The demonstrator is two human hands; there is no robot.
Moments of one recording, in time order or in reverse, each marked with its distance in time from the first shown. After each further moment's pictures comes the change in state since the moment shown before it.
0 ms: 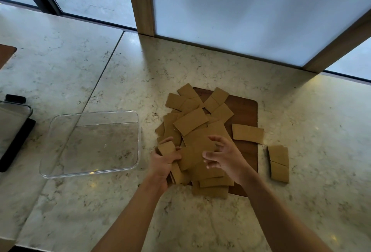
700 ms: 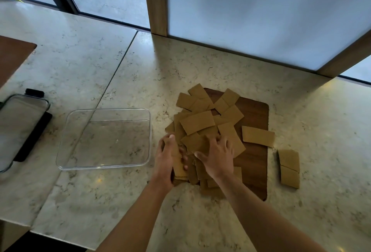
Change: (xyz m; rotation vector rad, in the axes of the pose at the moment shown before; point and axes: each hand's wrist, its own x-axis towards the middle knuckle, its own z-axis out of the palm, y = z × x) left_hand -0.003 0.004 -0.010 -0.165 -0.055 0.043; right_hand 0.029 0.023 0.056 -1.203 0.405 -0.150
